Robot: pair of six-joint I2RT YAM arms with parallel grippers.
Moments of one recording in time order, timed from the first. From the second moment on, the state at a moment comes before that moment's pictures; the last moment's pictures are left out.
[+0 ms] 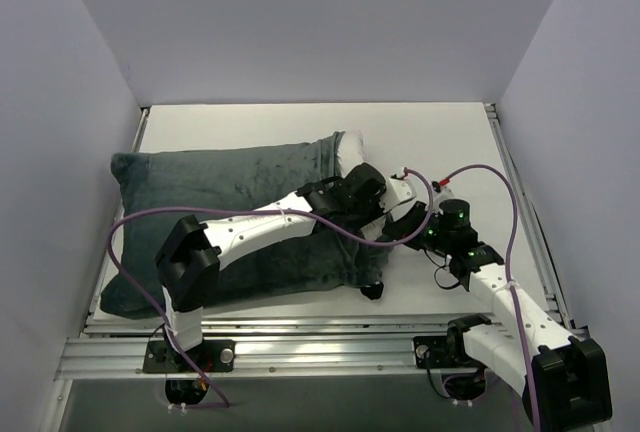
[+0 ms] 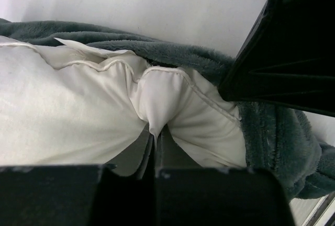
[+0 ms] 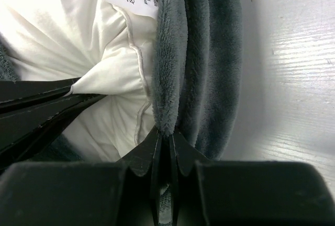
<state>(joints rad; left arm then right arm) -1.03 1.88 1.59 -0.48 -0.10 0.24 0.24 0.92 0.42 -0.06 -0.36 0.72</state>
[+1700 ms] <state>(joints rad) -0.82 1.52 1.48 -0.18 -0.16 -0.38 0.36 0.91 0.43 -0.05 -0.28 0.71</state>
